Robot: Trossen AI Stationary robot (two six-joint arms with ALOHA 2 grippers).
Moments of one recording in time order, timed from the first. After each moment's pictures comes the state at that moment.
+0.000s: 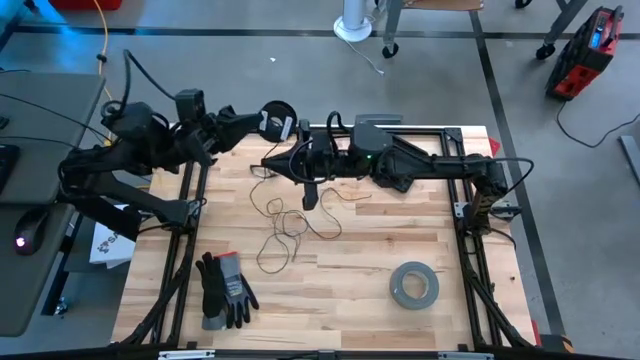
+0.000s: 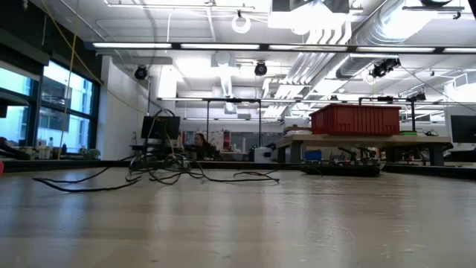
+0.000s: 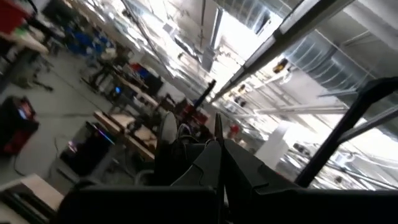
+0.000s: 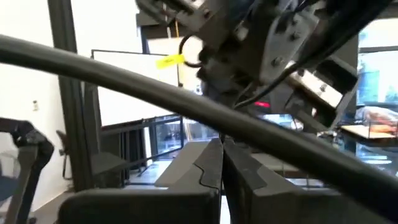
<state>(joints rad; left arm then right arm) -0.08 1.10 1.47 -0.02 -0.29 -0.61 0.00 1.85 1.84 0.27 -0.13 0.07</state>
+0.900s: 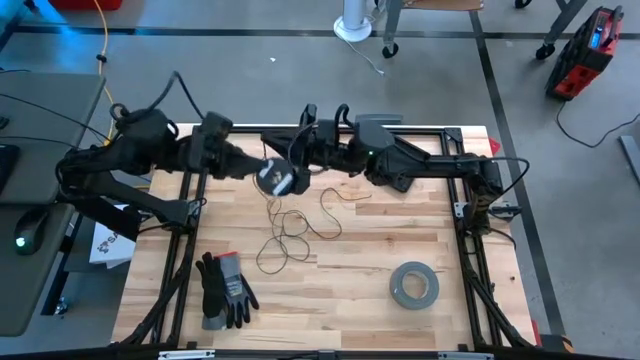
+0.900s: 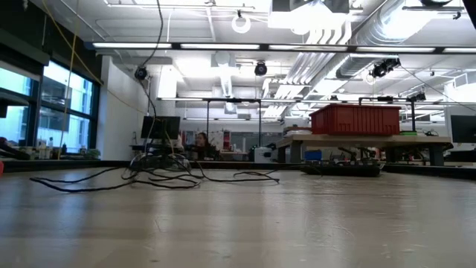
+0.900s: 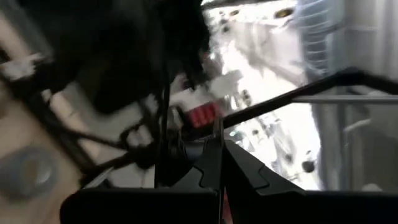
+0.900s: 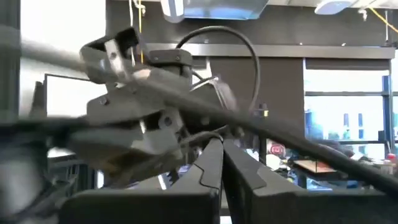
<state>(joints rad) -0.07 1.07 1.47 -0.29 0.05 -1.20 -0.03 1.88 1.84 0.46 0.01 -0.01</state>
